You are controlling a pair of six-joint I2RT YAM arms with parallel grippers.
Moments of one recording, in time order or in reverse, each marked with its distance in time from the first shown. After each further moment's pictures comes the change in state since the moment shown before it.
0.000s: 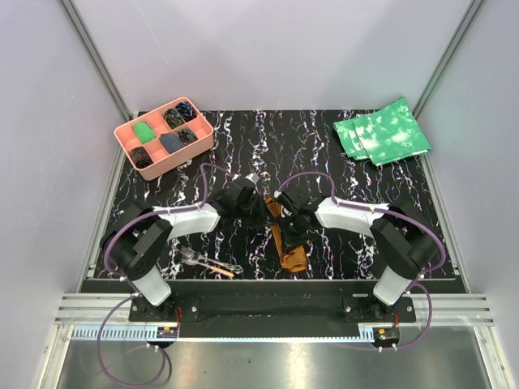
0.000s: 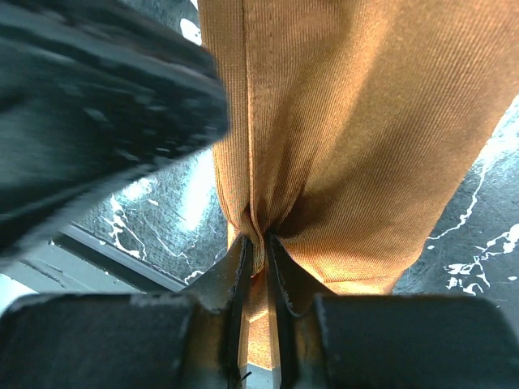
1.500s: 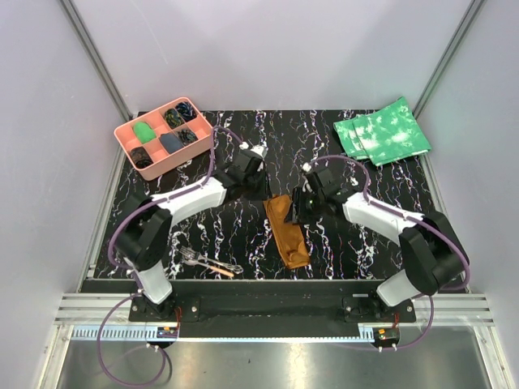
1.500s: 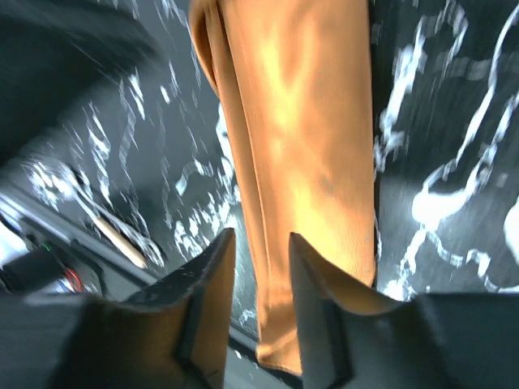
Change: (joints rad) left arm 0.050 0.082 0.357 -0.330 -0.190 0.397; right arm -0.205 -0.184 -0.072 0.173 -0.049 0.139
